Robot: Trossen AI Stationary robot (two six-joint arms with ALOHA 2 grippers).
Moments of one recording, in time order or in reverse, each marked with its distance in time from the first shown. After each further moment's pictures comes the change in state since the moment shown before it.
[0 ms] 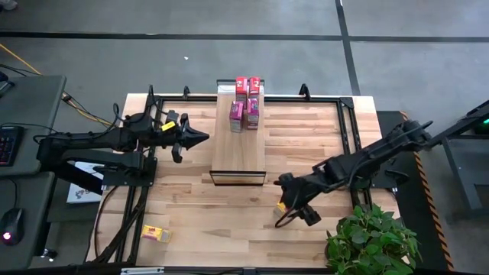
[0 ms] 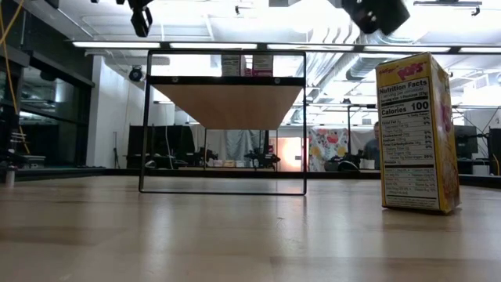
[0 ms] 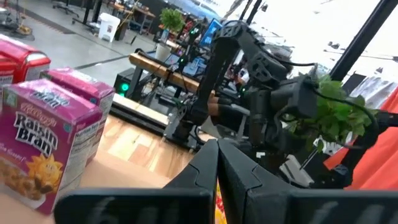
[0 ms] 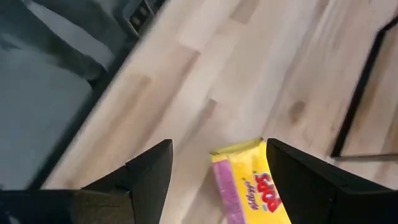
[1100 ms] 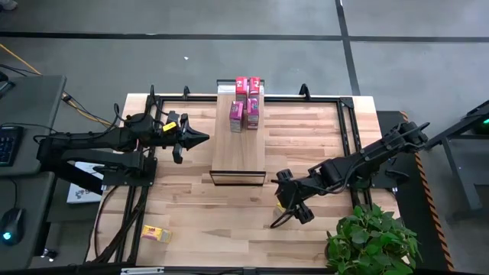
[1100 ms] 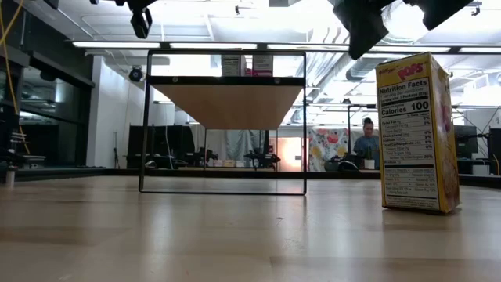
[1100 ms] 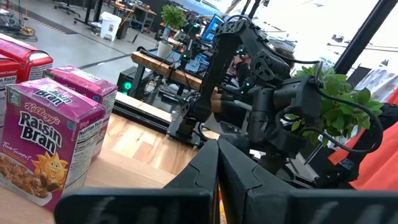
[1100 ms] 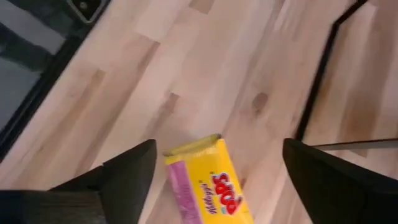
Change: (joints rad) left arm 0.000 -0.001 0.000 -0.017 -0.001 0.026; right arm 0.000 0.032 0.000 0.006 0.144 -0.014
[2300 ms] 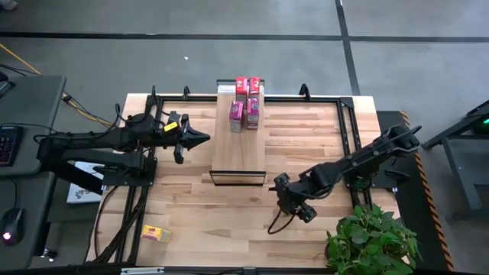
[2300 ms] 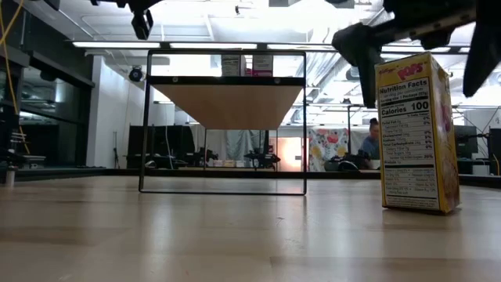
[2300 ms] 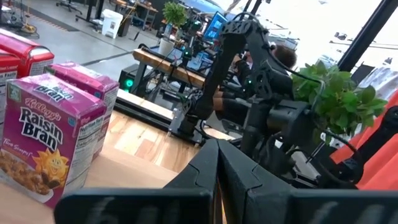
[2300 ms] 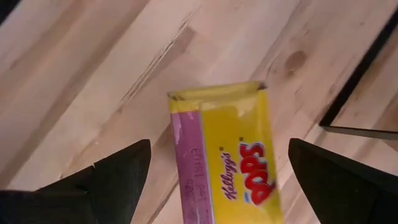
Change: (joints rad) left arm 0.000 0.012 0.000 0.000 -0.003 0.000; right arm -0.014 0.110 -0.005 -0.095 -0.054 -0.202
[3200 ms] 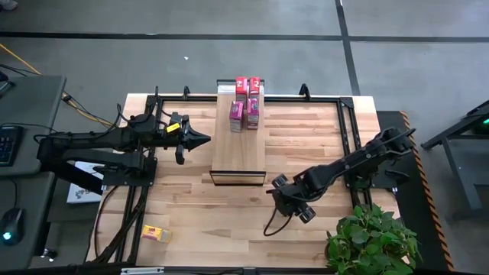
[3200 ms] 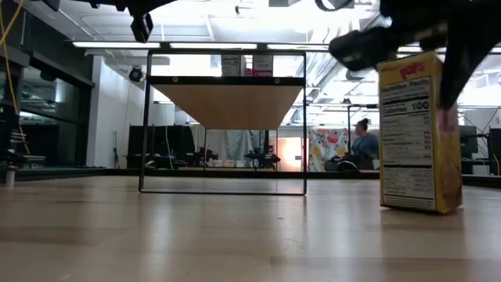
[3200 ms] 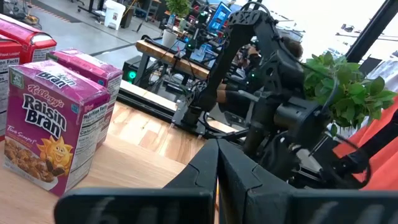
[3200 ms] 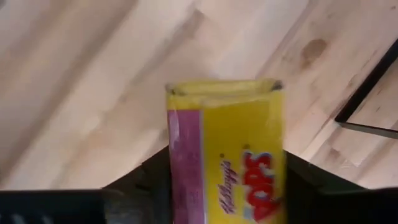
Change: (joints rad) left arm 0.000 0.005 0.000 -0.034 0.000 0.000; right arm 0.000 0.069 0.067 -0.084 -0.028 -0.015
